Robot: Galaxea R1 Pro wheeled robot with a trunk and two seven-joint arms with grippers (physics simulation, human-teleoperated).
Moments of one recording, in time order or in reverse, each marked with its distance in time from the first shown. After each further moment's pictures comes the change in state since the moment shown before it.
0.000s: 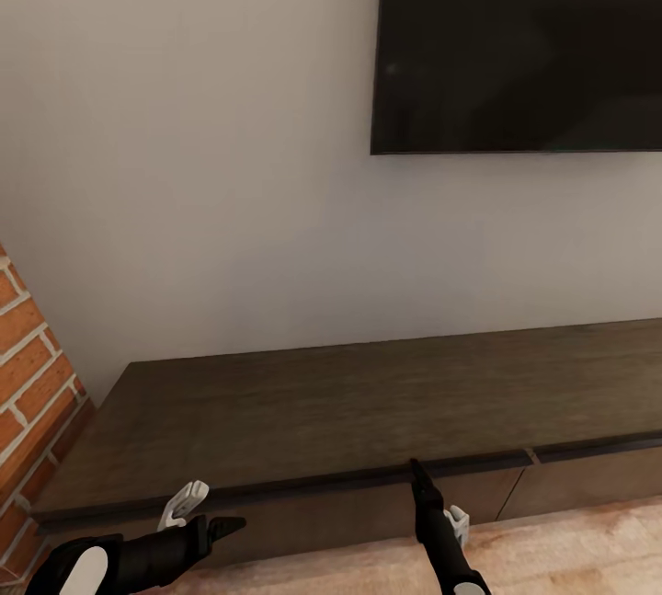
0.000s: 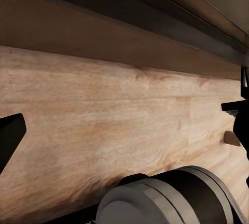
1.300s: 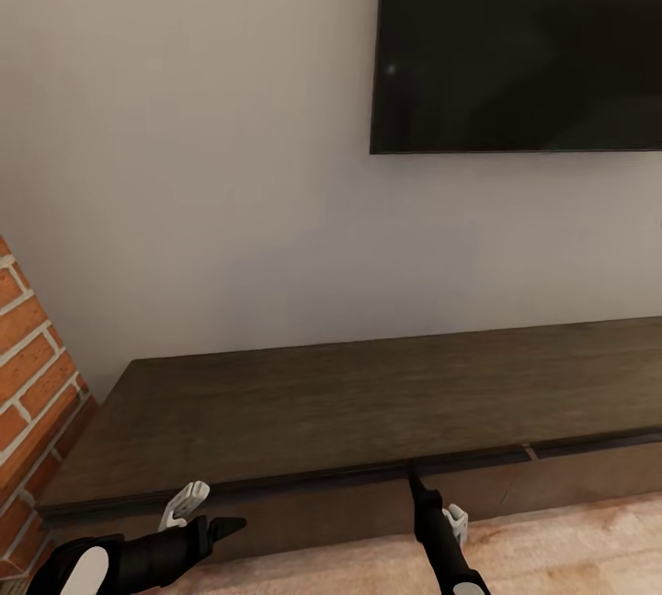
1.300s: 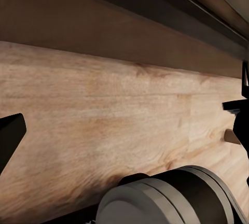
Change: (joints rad) left arm 0.000 -0.002 -0.002 0.001 -0.002 0.000 0.001; right arm 0.000 0.000 0.006 0.001 0.007 -0.002 0.015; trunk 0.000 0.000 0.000
